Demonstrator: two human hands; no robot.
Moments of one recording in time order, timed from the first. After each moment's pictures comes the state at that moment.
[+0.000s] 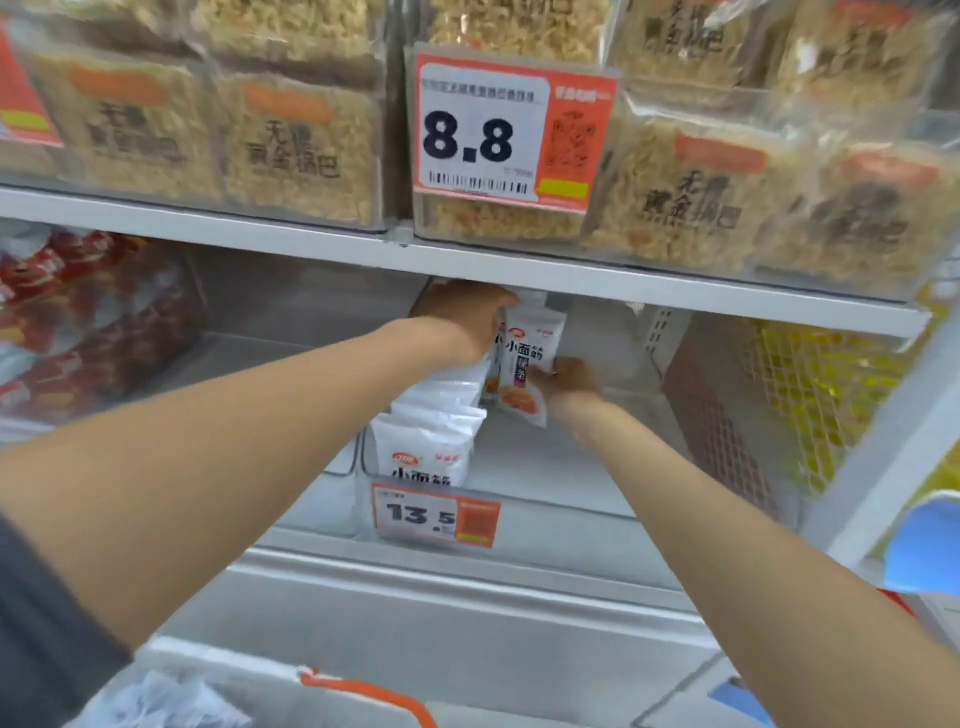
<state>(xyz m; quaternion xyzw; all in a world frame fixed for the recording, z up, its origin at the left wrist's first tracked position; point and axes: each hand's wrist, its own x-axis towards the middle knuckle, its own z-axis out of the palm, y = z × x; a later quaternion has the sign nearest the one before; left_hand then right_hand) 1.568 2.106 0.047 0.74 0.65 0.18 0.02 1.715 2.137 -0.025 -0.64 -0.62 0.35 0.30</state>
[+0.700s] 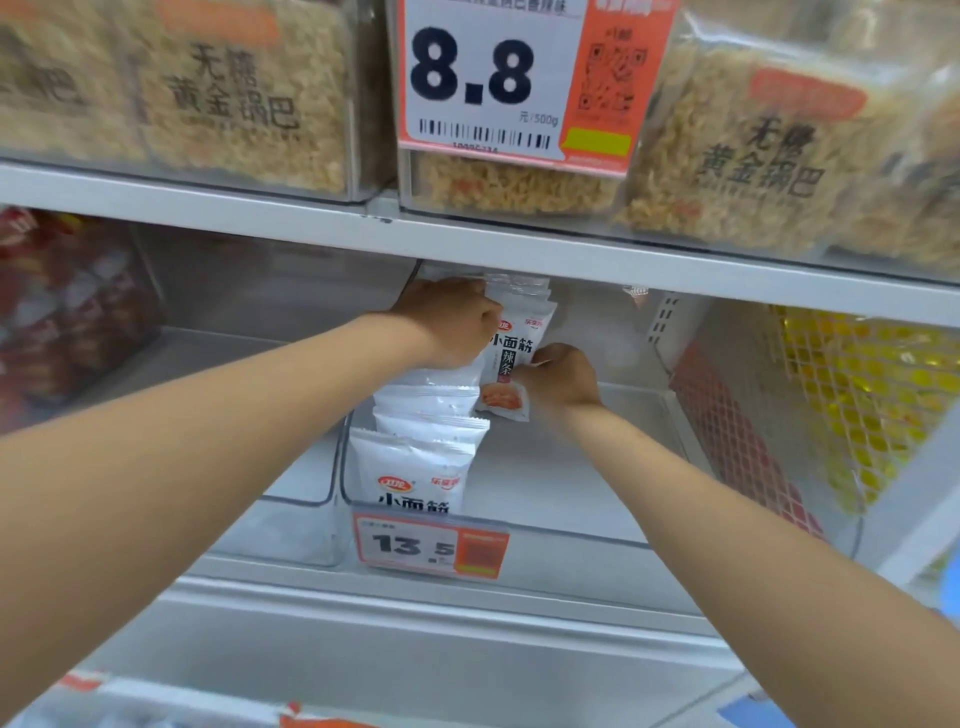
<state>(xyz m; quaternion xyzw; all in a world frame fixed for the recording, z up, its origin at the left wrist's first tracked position) 1.550 2.134 0.027 0.77 0.63 0.06 -0.01 1.705 2.153 -0.041 -0.64 -0.61 0.32 0.34</state>
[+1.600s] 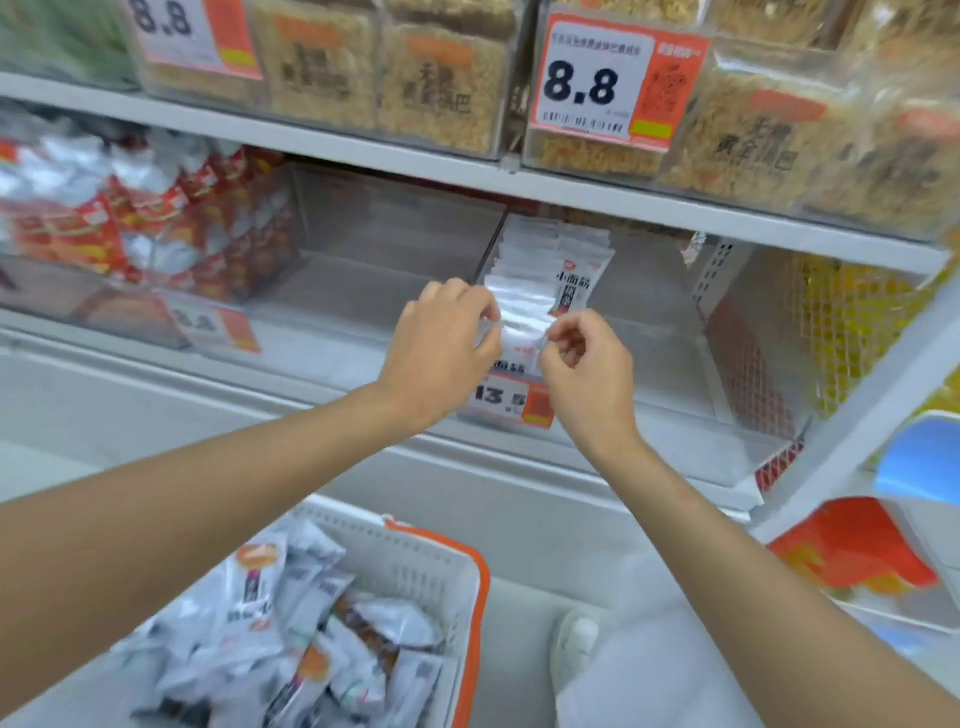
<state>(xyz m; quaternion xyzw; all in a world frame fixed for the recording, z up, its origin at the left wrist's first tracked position) 1.536 1.918 0.013 0.67 0.66 0.33 -0.03 1.690 1.956 -0.010 -0.46 -0.71 0.24 0.49</state>
